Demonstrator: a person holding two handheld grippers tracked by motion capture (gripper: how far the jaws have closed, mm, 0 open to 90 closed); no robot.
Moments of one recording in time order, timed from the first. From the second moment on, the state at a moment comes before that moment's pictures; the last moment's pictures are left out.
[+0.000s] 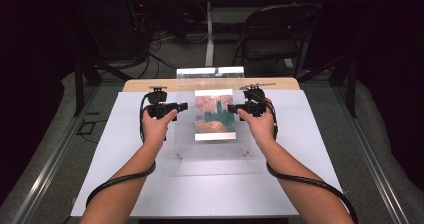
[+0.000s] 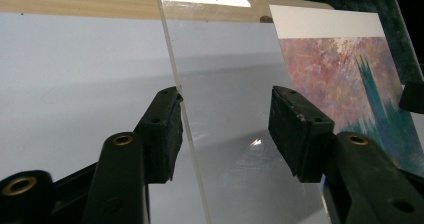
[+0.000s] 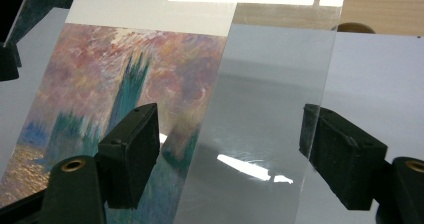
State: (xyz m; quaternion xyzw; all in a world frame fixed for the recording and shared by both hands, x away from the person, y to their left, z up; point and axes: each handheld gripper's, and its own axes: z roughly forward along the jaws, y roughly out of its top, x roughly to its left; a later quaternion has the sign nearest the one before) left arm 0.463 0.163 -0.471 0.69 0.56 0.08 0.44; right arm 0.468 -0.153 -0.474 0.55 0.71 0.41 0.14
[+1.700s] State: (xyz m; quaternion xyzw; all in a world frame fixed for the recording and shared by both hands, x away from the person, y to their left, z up) left arm 0.387 0.175 -0.433 0.70 0.51 0.12 0.49; right arm 0.386 -0.163 -0.437 0.48 0.72 0.46 0.19
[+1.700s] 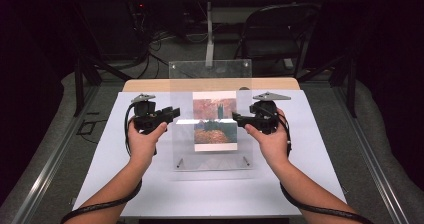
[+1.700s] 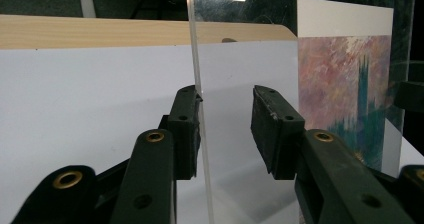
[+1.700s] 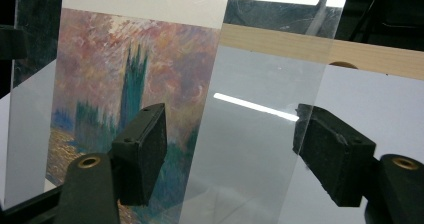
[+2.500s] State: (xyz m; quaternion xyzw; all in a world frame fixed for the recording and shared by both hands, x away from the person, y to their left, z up) left arm 0.353 0.185 -0.429 0.70 0.48 0.12 0.51; right arm 0.351 -0.179 -0.430 0.44 0.73 0.47 0.22
